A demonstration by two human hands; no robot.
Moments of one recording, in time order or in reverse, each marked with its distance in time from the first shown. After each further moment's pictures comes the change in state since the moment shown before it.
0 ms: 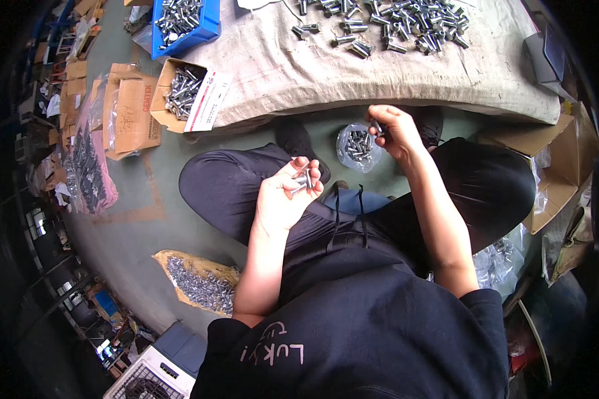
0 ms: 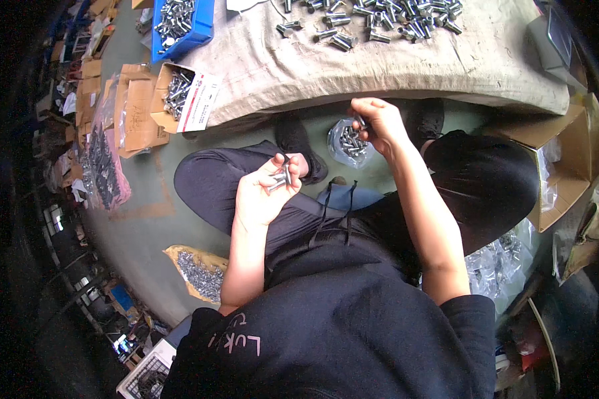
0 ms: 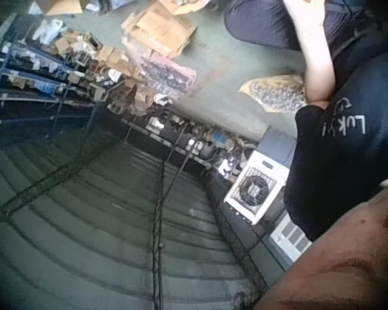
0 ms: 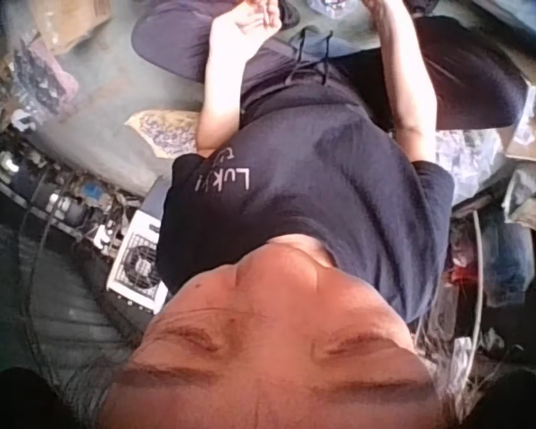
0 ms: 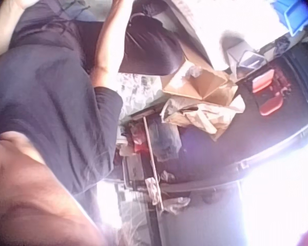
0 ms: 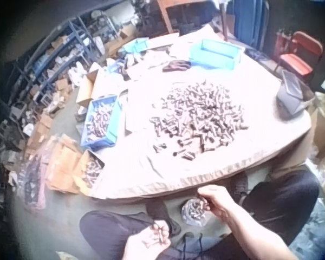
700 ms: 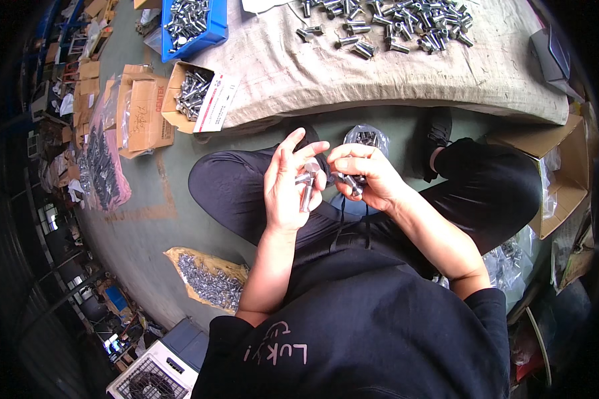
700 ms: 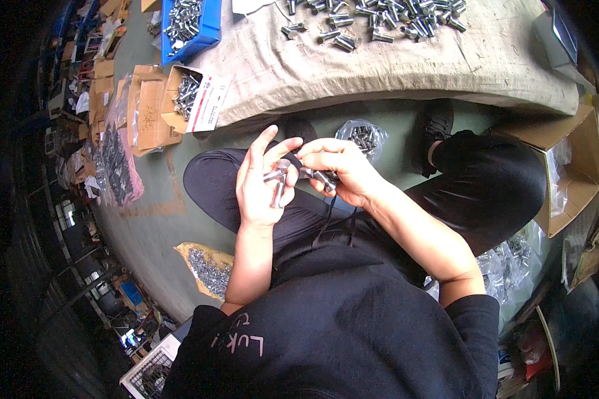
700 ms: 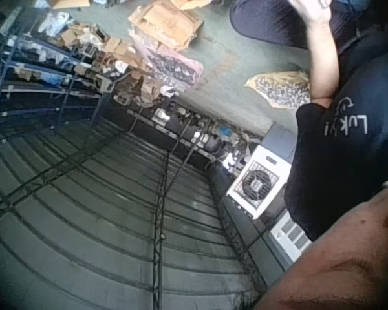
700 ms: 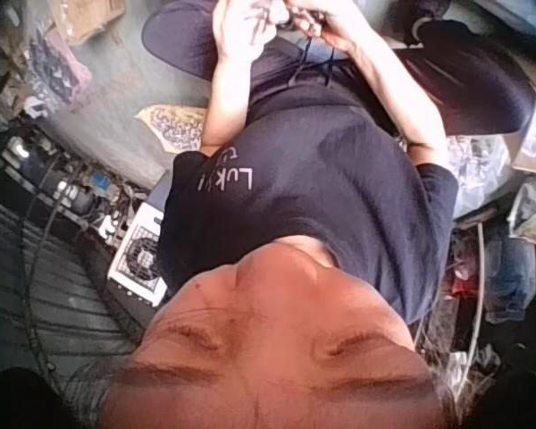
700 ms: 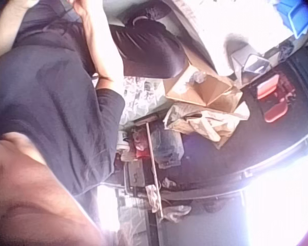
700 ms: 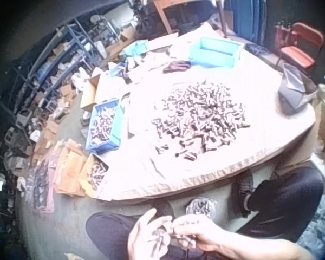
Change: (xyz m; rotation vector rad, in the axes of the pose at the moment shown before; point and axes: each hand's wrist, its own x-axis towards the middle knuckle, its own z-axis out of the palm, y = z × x) left_hand -0.011 -0.011 0.049 0.502 -0.099 0.460; right_hand -0.082 0.010 0.059 0.184 -0.454 0.193
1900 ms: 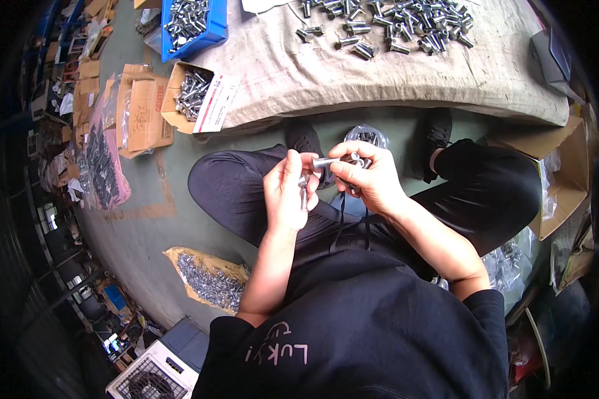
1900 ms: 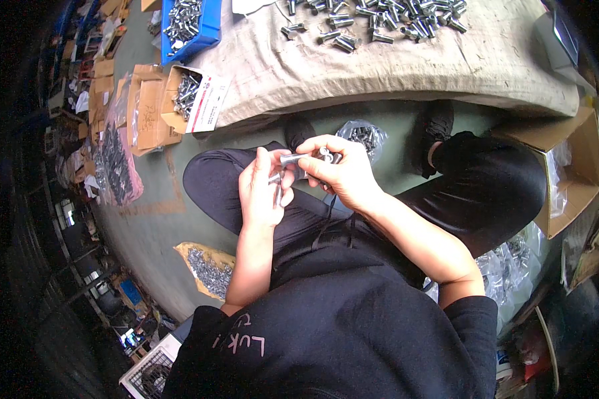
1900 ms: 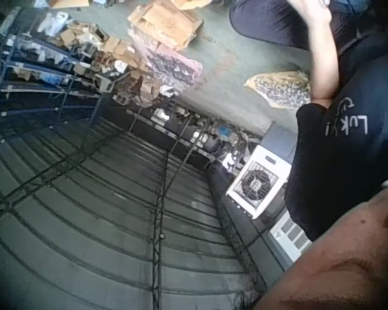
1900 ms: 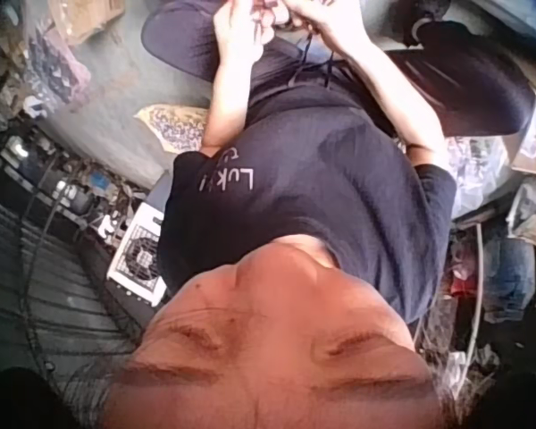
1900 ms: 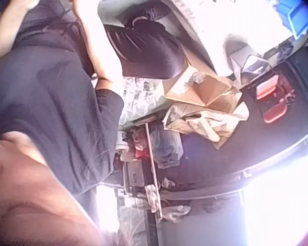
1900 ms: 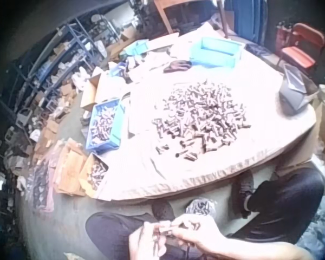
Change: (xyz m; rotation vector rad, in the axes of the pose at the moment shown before) left_hand -0.002 -0.010 -0.003 0.100 0.201 -0.043; right_hand -0.008 0.002 0.006 -0.355 0.126 -0.259
